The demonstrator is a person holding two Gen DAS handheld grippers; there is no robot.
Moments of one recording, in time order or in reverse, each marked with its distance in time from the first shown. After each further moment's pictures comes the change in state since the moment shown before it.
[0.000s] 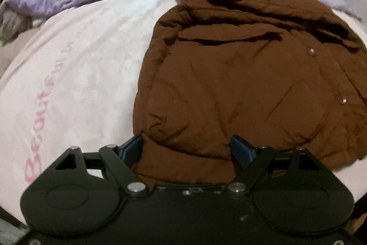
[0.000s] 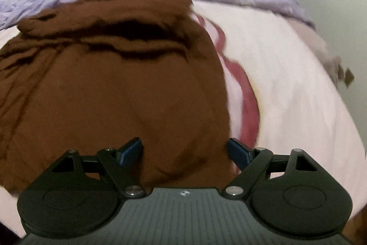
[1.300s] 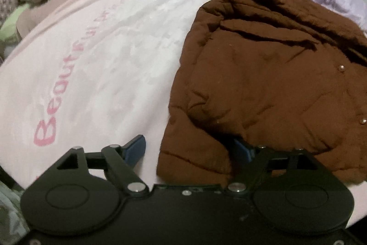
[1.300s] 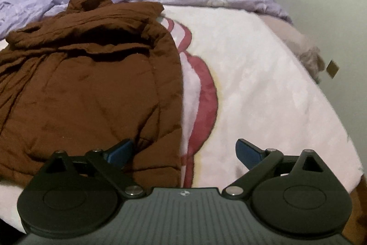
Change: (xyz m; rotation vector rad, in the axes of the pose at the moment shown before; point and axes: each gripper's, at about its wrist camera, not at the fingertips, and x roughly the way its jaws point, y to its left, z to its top) left arm -0.012 0.019 -0.016 -0.153 0.054 0.106; right arm -0.019 -0.030 -0.019 0.049 -0.068 -0.069
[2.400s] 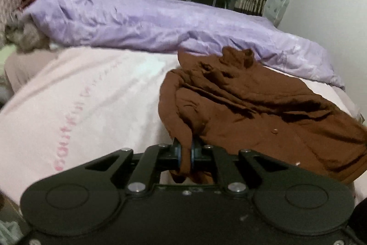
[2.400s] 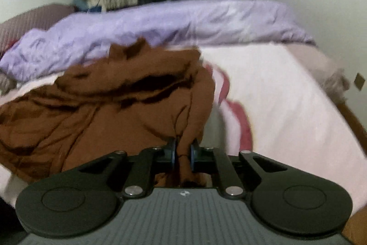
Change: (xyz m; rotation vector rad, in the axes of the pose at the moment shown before) left arm -0.135 -0.011 0.038 -0.010 -0.280 -0.181; right arm -0.076 0.009 0.046 0.075 -0.141 0.215
